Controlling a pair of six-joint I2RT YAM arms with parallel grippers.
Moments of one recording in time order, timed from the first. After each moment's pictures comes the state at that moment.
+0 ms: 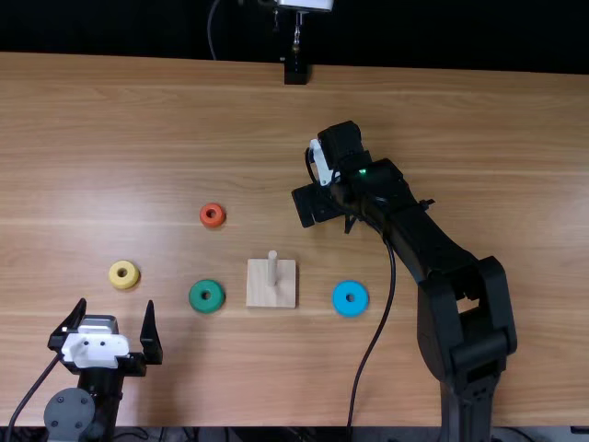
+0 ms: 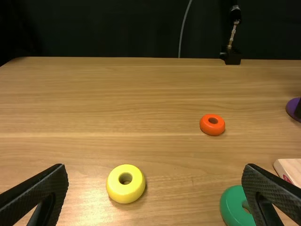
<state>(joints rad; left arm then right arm) -0.06 0.01 0.08 -0.23 -0.03 -0.05 0.37 2.21 1.69 -0.66 -0.04 -0.02</state>
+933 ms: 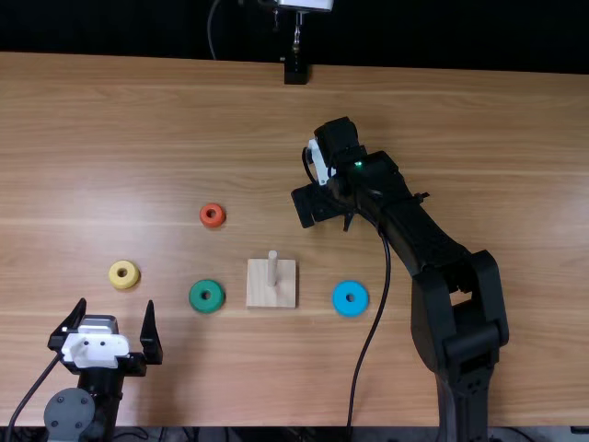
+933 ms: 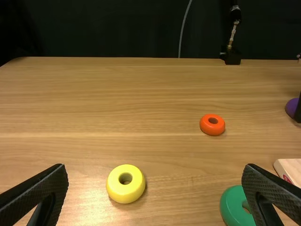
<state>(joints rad) -0.06 0.01 0.08 -0.23 -0.03 -0.05 0.37 2.26 1.77 -0.76 -0.03 -0.02</state>
